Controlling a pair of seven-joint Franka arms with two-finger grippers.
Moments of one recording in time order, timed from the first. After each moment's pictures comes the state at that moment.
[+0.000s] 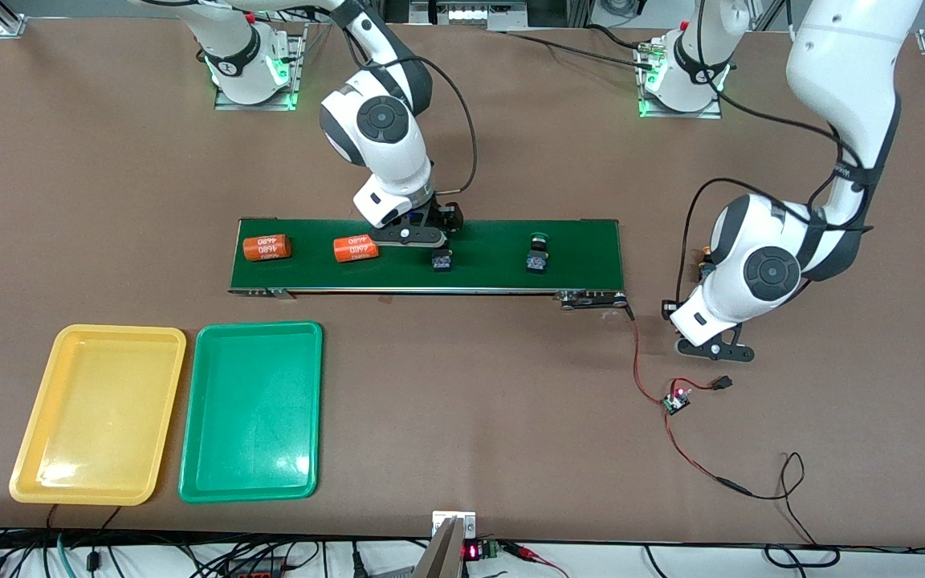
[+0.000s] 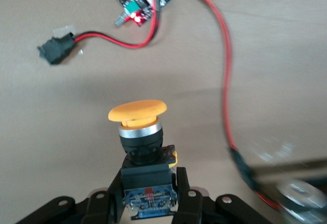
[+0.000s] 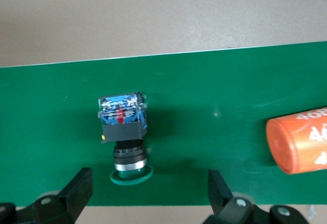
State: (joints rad) left arm -0.01 0.49 -0.18 -1.84 0.16 2.18 -0.19; right arm 0.69 0.43 0.09 -1.92 -0.01 2.43 0.84
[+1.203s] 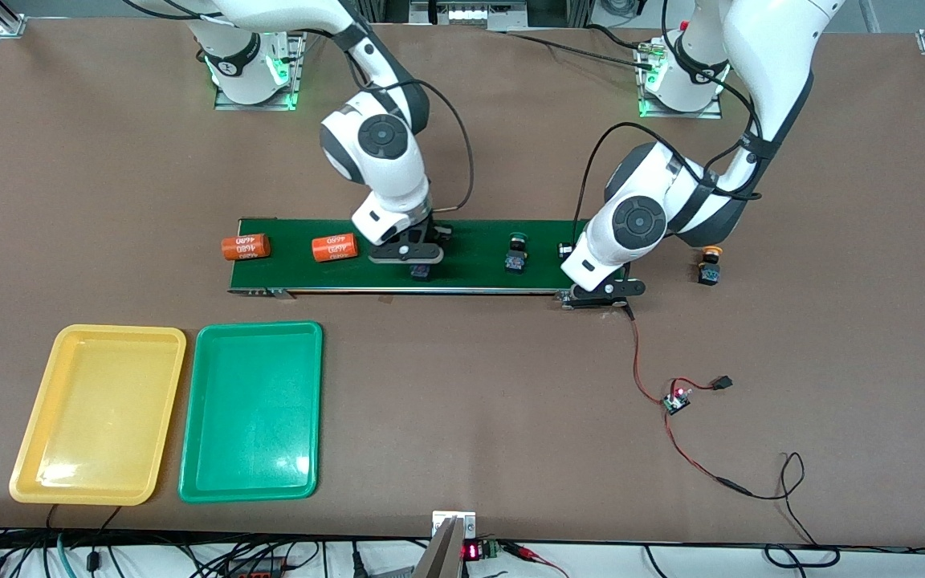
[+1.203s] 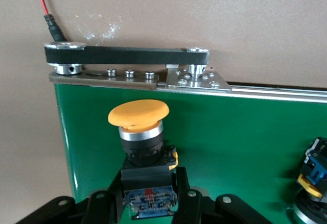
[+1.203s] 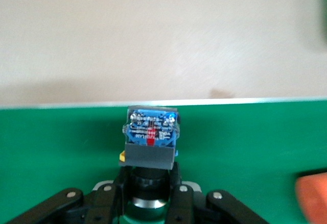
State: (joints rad) left arm -0.05 0.47 -0.46 -1.94 0.08 2.12 -0.64; right arm 0.70 0.45 0.01 -1.89 -0.07 2.44 0.80
